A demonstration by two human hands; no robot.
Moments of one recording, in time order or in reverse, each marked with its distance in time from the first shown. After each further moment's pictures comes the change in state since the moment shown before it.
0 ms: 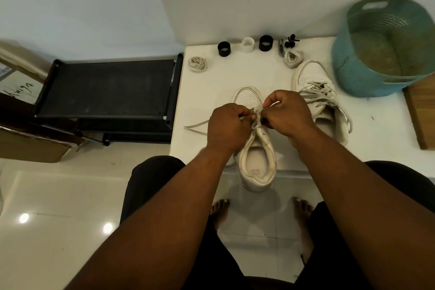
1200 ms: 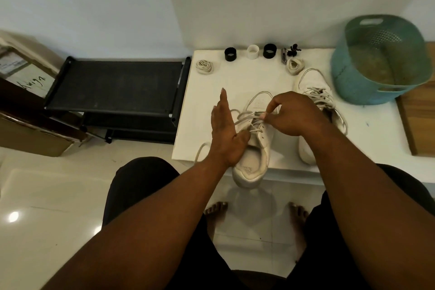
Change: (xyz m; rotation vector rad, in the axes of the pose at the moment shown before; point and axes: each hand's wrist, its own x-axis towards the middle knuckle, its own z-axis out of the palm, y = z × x) left_hand -0.040 -0.018 -0.002 -0.166 0.004 0.146; right_hand -0.018 -0.028 -0.029 -0.747 -0.131 -0.264
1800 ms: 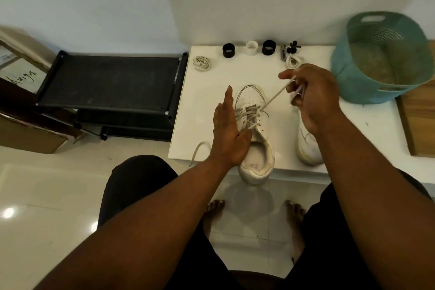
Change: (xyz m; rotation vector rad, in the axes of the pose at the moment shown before) left_hand 0.002 0.008 0.008 -0.076 0.009 -0.026; right_hand -0.002 -0.003 -0.023 1.241 0.304 0.120
